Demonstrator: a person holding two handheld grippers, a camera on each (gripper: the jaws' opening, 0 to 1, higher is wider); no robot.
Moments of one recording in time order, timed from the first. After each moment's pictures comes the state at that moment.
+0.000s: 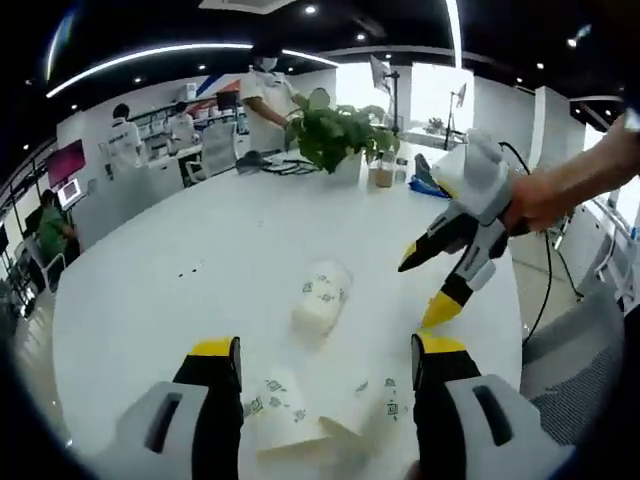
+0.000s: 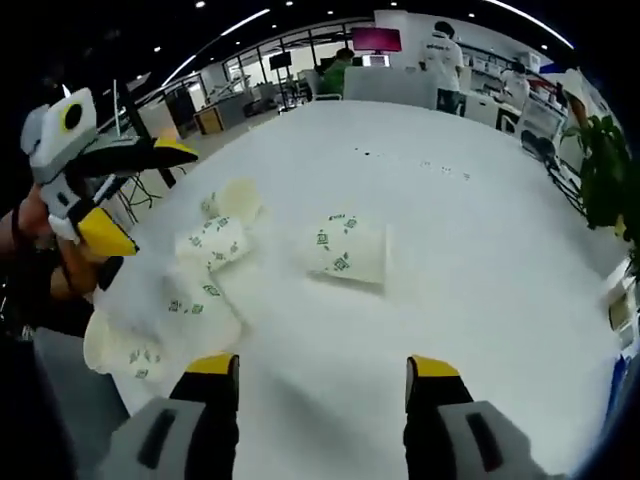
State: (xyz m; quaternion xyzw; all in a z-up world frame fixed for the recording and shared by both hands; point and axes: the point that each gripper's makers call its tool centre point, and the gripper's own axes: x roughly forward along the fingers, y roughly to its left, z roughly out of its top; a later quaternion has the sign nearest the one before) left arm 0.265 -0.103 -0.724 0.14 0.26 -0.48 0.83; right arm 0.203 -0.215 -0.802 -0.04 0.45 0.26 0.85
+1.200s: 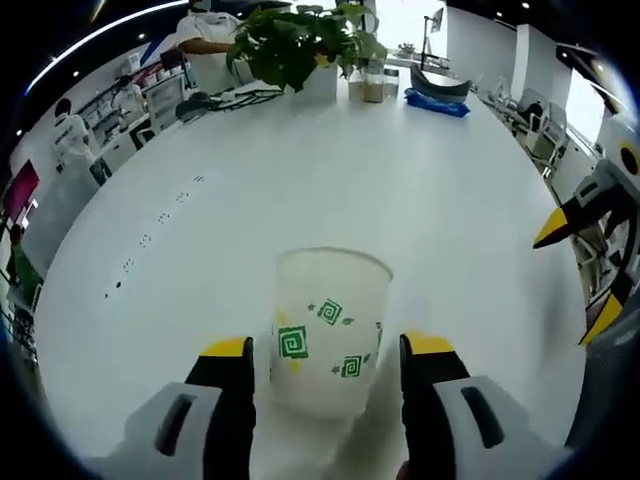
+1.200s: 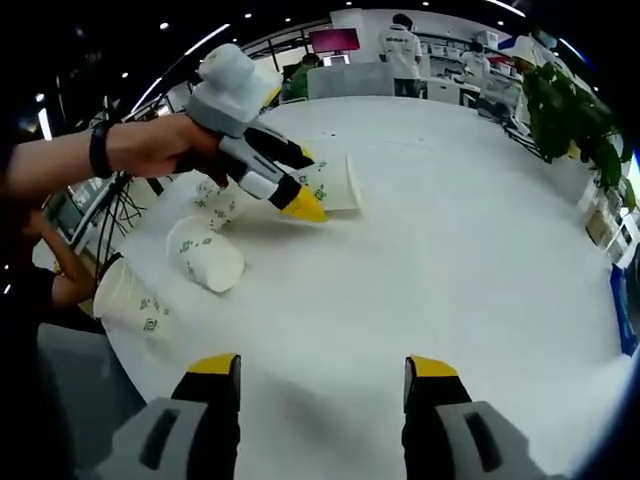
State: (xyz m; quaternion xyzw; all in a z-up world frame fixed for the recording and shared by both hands) left arm 0.321 -0.192 -0.835 0.26 0.35 -0.50 0.75; right arm 0.131 -0.248 -0.820 0.01 0.46 0.20 0.87
